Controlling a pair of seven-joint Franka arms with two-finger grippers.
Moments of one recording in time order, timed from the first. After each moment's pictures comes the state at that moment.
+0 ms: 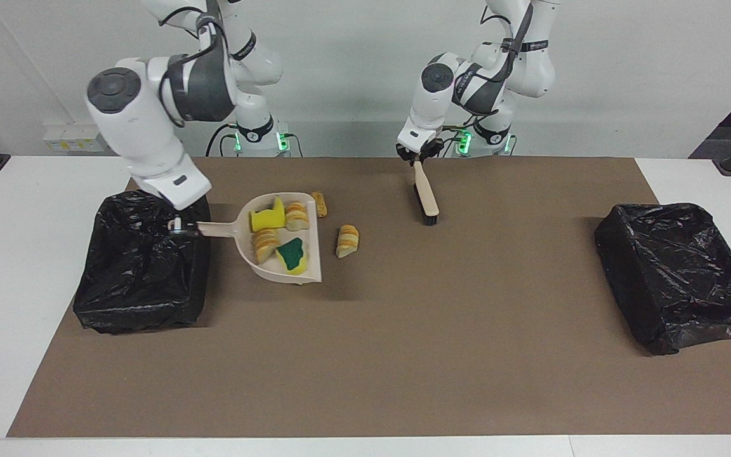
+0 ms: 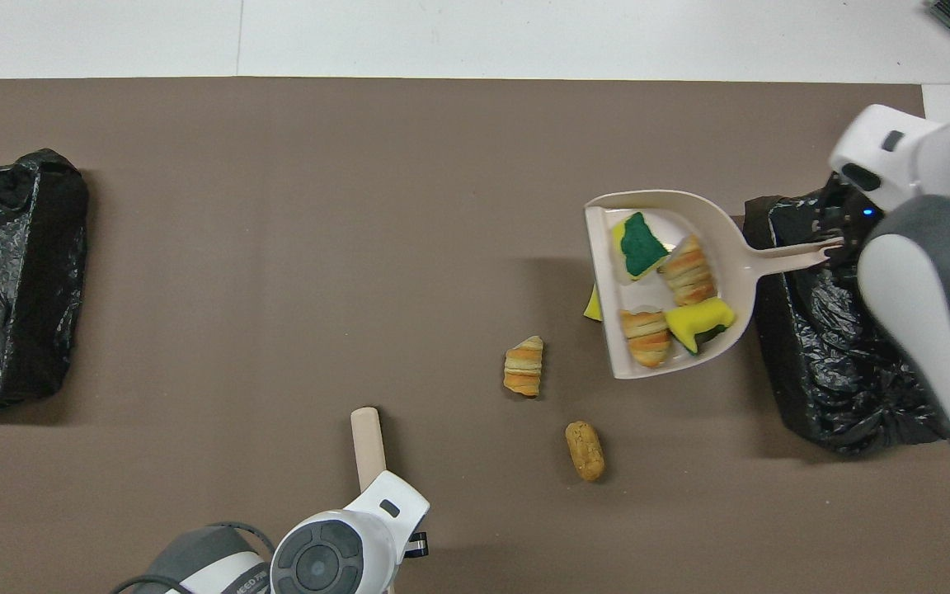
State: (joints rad) left arm -0.72 -0.30 -0.14 -2.61 -0.25 2.16 -0.76; right arm -0.18 0.17 0.12 -1.62 -0.05 1.74 -1.70
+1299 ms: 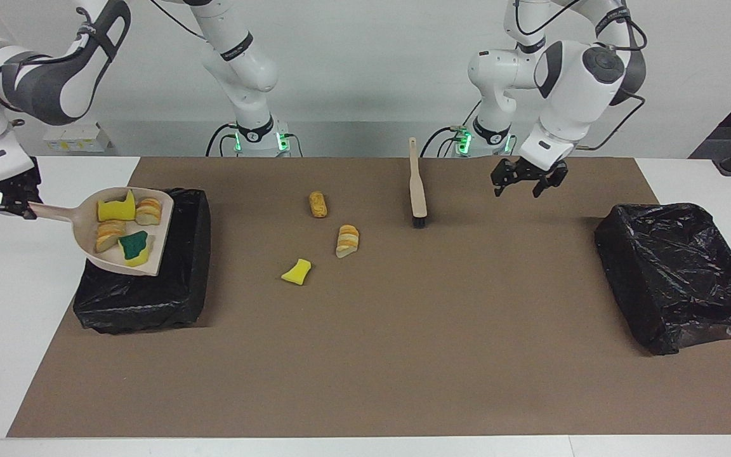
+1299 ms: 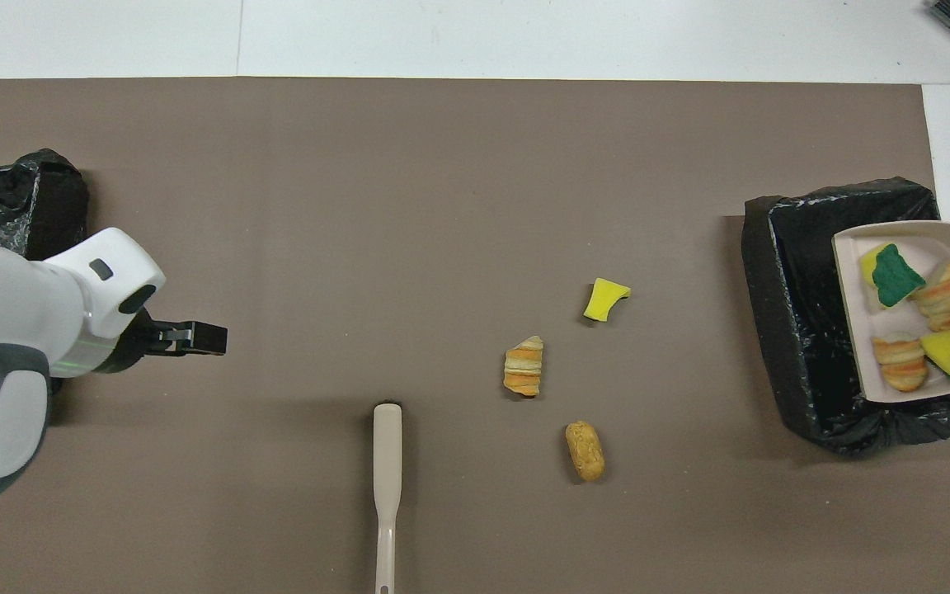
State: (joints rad) left arm -0.05 -0.14 -0.11 -2.06 -0.09 1.90 -0.07; right arm -0.54 0.16 0.12 -1.66 -0.27 1.92 -2.00
